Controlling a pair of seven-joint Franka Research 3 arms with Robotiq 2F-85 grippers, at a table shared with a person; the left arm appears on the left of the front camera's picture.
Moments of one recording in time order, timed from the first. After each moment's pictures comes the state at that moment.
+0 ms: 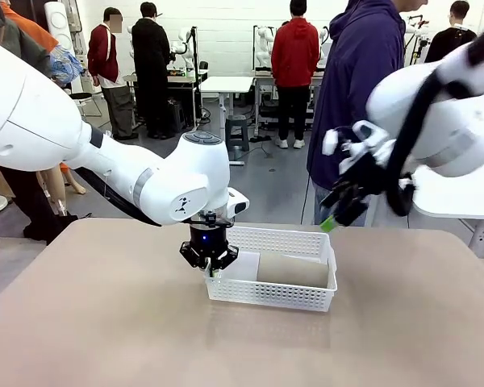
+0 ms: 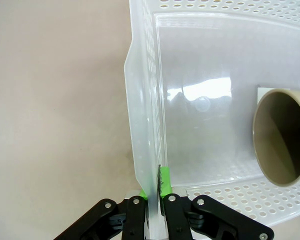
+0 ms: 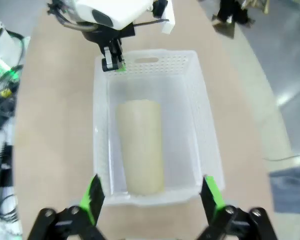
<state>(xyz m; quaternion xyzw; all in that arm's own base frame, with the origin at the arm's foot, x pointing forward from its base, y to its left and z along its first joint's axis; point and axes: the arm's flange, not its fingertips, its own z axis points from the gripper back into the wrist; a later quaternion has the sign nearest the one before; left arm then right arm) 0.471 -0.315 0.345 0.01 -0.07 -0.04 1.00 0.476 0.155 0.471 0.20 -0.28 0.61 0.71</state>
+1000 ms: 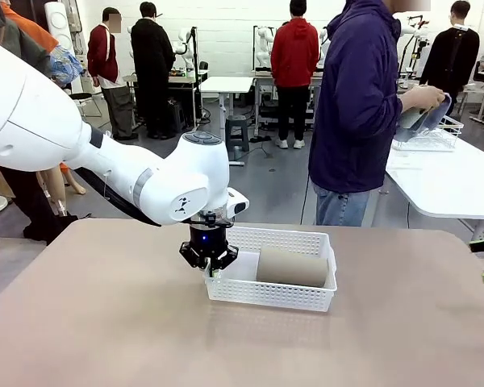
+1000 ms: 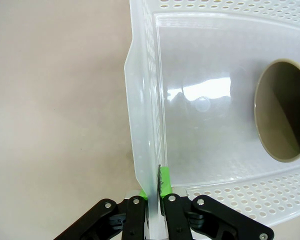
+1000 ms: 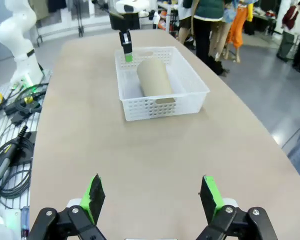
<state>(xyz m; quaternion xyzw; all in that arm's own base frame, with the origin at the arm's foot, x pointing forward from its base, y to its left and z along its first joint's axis) 0.472 -0.315 0.345 0.01 -0.07 -0.04 1.00 0.377 -0.142 0.372 0.31 -0.43 0.51 0.68</state>
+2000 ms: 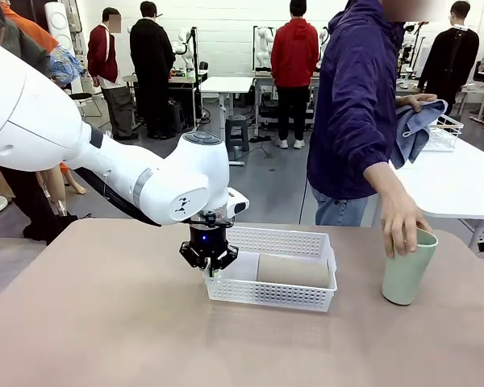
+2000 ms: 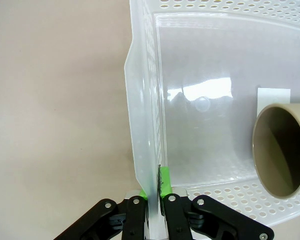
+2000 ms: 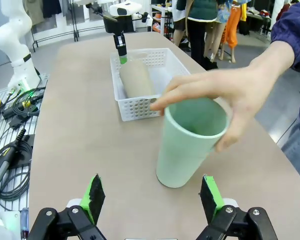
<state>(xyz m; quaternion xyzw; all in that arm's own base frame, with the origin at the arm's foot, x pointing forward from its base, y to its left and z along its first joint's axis) 0.472 -0.315 0.345 0.01 -0.07 -0.04 1.00 0.377 -0.150 0.372 0.31 -0.44 0.50 0.68</state>
